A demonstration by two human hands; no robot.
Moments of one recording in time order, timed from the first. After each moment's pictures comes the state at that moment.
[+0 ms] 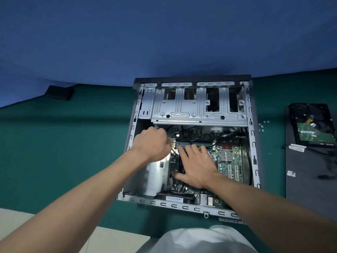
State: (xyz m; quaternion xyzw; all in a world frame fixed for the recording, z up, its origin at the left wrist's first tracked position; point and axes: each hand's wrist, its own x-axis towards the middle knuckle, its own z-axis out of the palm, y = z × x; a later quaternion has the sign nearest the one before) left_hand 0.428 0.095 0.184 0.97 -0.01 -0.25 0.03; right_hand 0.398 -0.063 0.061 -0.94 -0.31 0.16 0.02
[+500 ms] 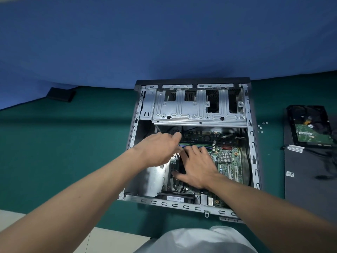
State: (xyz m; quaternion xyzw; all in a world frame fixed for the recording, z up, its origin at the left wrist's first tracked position) left_hand 0.427 0.097 0.179 0.94 -0.26 -0.23 0.02; right_hand 0.397 -0.061 0.064 -0.94 -0.30 0.15 0.03
